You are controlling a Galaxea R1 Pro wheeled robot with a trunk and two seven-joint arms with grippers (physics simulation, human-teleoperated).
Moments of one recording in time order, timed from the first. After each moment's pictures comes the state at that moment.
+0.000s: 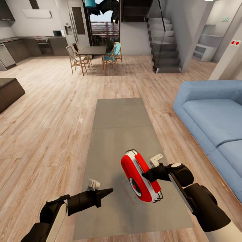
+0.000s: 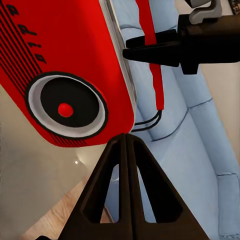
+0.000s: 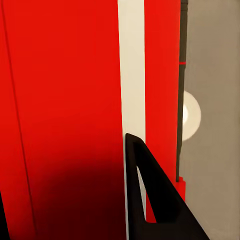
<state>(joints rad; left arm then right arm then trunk) -0.19 0.01 -0.04 -1.53 0.27 0.76 -0.87 -0.53 -0.20 0.34 -1.54 0.01 1.05 0.41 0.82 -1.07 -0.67</state>
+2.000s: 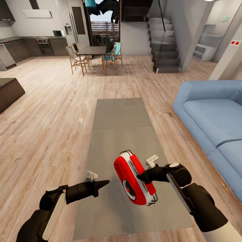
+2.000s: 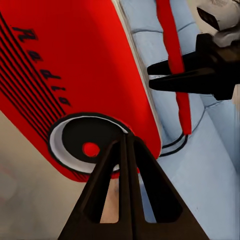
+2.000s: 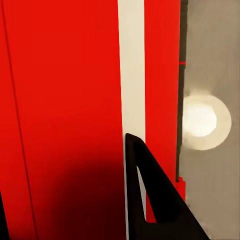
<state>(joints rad) -0.28 0.05 -0.04 -1.49 0.26 0.75 -0.85 -0.53 -0.18 0.34 -1.54 0.00 1.05 0.49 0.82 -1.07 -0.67</state>
